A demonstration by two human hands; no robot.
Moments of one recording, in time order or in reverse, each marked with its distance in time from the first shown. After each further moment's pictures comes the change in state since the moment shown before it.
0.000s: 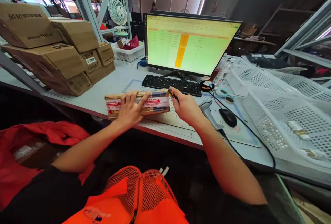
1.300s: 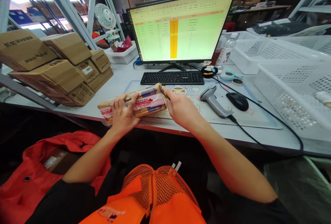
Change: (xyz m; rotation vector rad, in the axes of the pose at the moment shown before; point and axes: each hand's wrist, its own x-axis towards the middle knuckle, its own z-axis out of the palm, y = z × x) left_hand -0.018 -0.010 -0.005 -0.011 0.159 -0.015; right_hand -0.030 -0.014 0.015 0.107 0.051 -0.043
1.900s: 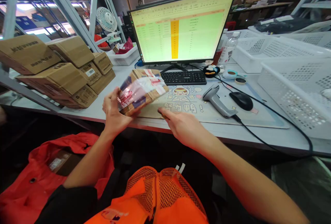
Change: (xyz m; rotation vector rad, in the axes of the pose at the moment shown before) left_hand -0.001 -0.029 -0.012 -0.232 0.158 -0.180; right_hand -0.046 -0.007 -0.001 0.040 -0.203 -0.130
